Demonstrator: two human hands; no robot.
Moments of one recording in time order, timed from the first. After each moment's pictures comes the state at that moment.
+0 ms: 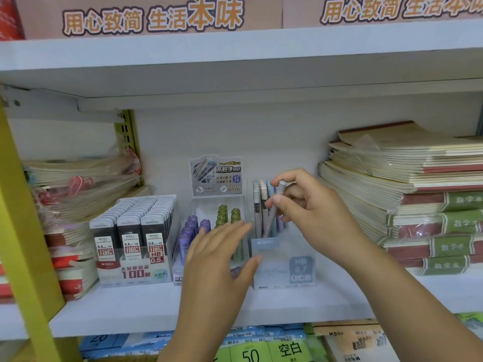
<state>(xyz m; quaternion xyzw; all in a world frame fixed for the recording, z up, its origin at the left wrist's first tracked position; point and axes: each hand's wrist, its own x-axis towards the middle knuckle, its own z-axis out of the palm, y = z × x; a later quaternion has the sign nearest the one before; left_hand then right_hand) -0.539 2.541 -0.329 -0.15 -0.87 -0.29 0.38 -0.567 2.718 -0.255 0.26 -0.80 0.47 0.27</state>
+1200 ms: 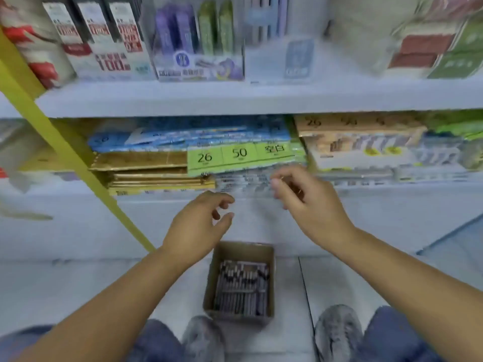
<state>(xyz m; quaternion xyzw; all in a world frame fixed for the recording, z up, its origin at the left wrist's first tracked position) -0.440 2.510 -0.517 -0.10 -0.94 -0.32 0.06 -0.452 2.735 -0.480 0.19 -0.86 0.44 0.14</state>
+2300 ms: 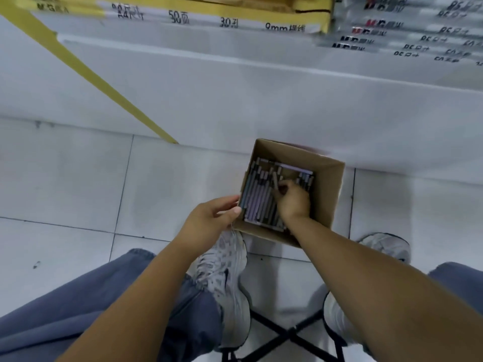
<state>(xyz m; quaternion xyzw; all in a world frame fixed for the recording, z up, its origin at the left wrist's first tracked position) -0.369 2.447 -0.734 0.23 -0.72 -0.58 -0.29 -0.440 2.636 -0.822 -0.15 -0.90 0.32 -0.26</state>
